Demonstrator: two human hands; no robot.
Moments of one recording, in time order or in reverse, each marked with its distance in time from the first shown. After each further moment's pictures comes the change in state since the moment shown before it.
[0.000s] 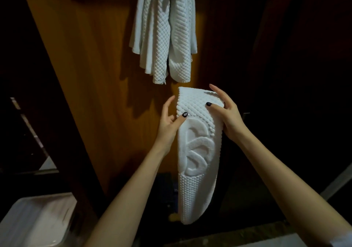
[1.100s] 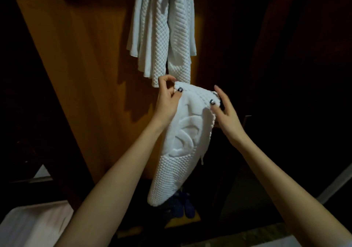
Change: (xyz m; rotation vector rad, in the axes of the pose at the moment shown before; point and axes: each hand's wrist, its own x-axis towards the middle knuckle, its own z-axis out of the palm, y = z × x) left_hand 0.073 0.042 -0.003 0.304 -0.006 0.178; right_hand 0.014 0.014 0.008 -0.212 0.057 -0.055
